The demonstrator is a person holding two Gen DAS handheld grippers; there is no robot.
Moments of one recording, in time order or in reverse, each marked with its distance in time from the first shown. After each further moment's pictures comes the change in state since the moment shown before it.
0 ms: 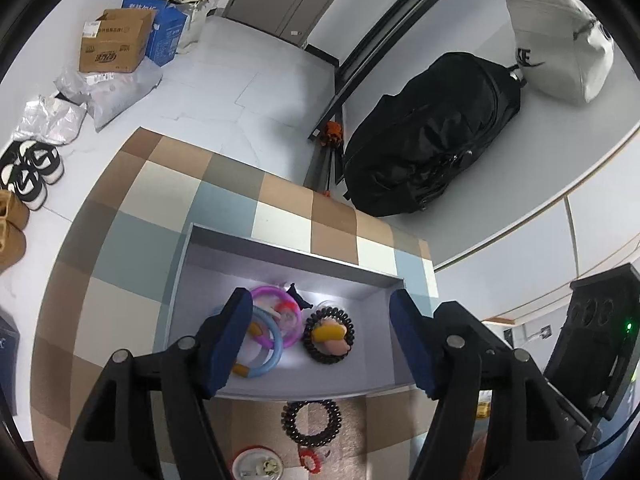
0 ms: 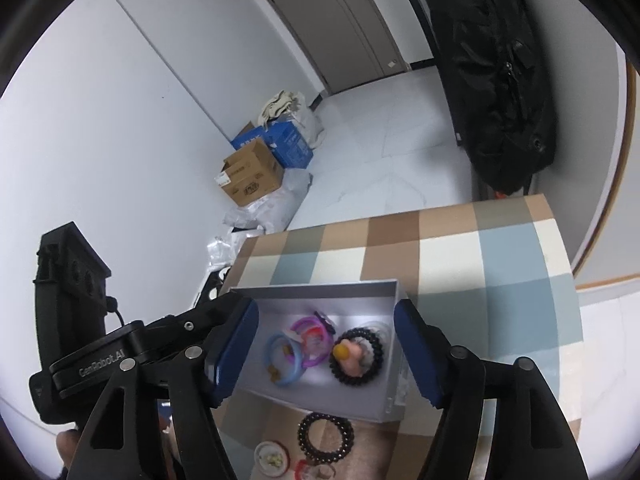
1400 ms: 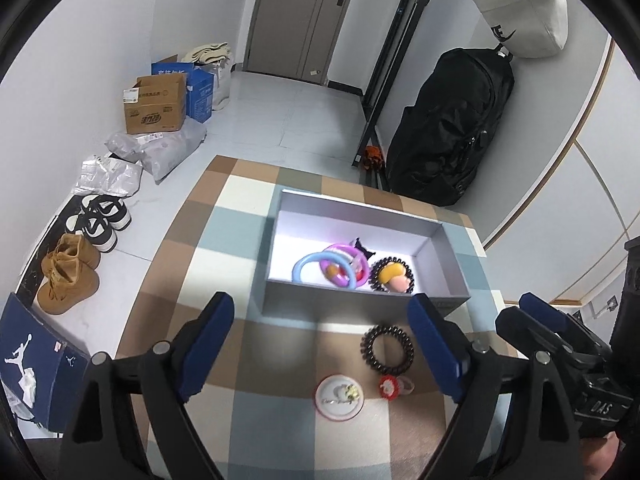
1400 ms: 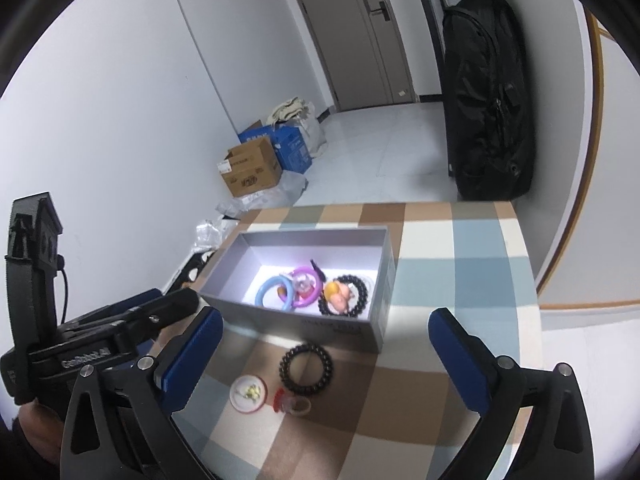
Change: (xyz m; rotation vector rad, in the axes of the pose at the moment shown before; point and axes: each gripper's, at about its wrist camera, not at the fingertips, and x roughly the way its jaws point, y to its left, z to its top) left arm -0.049 0.005 -0.063 0.164 -0.148 0.237; right arm -0.046 0.020 -0.066 -0.173 -0.063 -0.079
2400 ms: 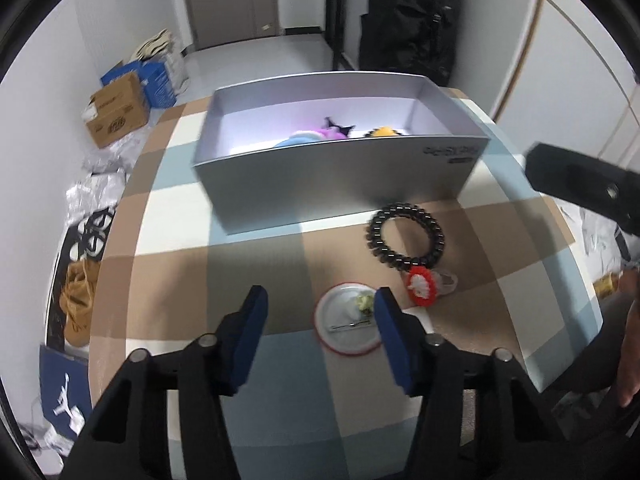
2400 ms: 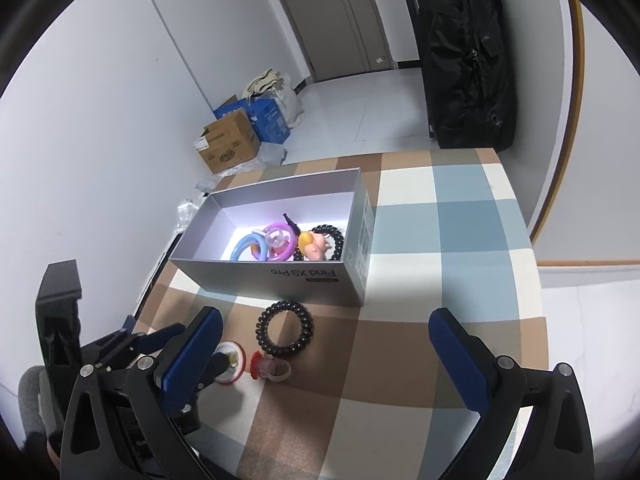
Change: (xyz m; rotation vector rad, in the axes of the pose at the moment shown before) left arm 0.034 -0.027 -0.047 0.319 0.201 0.063; right arm 0.012 -0.011 -0.019 0.058 0.101 -0.048
